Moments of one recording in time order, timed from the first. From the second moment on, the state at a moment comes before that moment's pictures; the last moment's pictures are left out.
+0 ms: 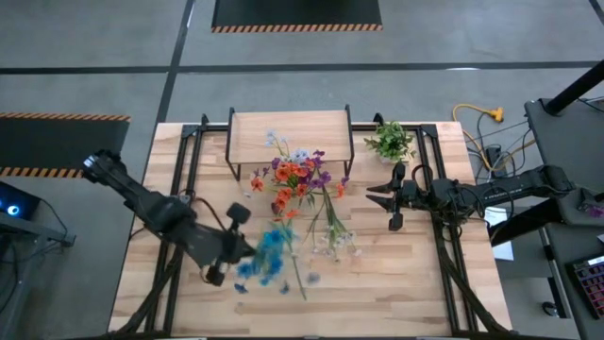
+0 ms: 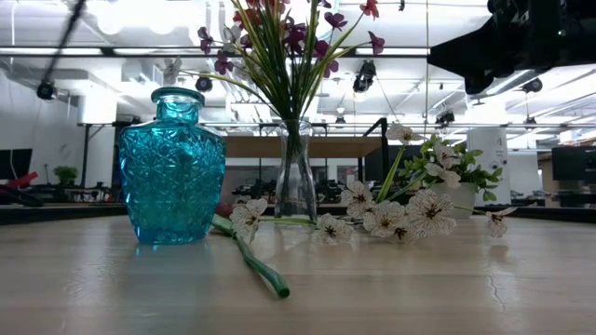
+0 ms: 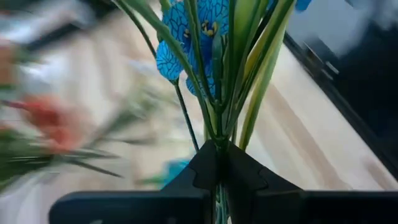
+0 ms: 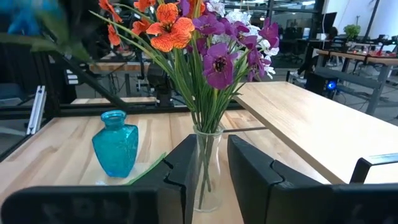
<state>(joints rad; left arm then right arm) -0.61 1.24 1.28 -0.80 -0.32 -0.03 0.13 0.64 0.19 0.45 0.28 0.02</state>
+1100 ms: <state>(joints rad) -0.67 0.89 0.53 0.45 -0.65 0.24 0.13 0.64 0.19 0.44 0.28 0.03</state>
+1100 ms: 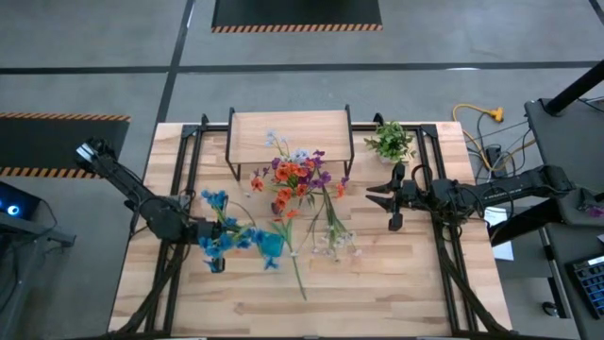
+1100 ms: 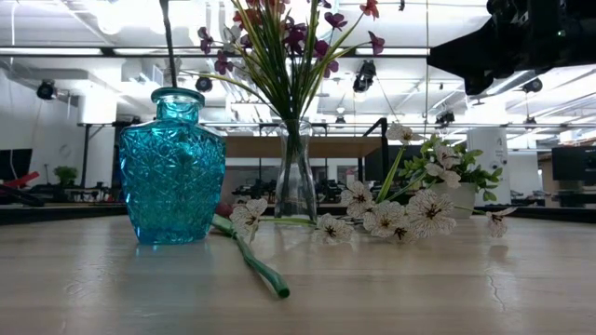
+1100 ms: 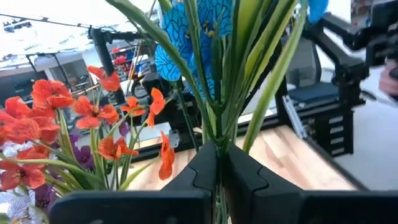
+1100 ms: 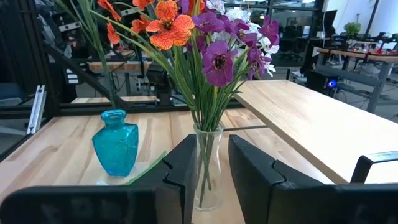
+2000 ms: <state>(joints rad) -0.67 0.90 0.33 0.58 -0.62 0.22 0.13 0.65 0.19 0.44 0.28 0.02</state>
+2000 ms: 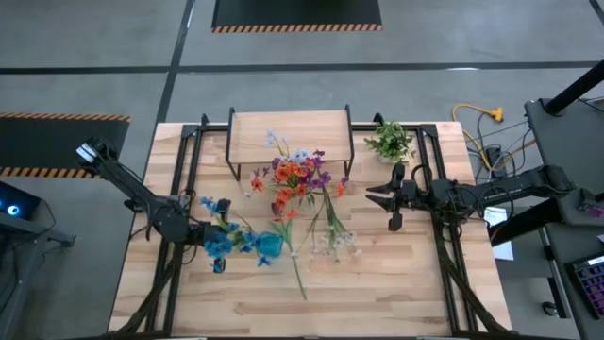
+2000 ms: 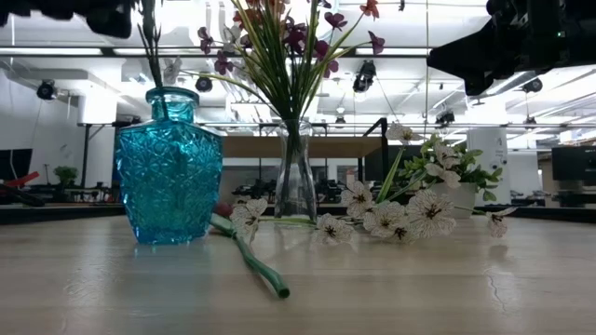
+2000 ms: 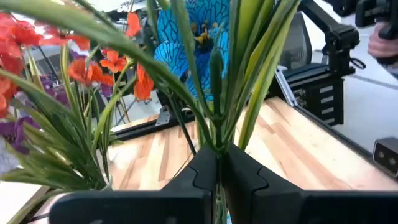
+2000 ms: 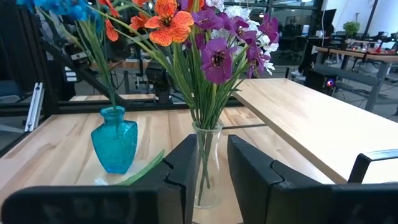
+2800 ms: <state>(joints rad) -0.57 0.90 0.26 0.67 -0.51 0.23 0.13 0.64 0.19 0.43 0.28 0.02</state>
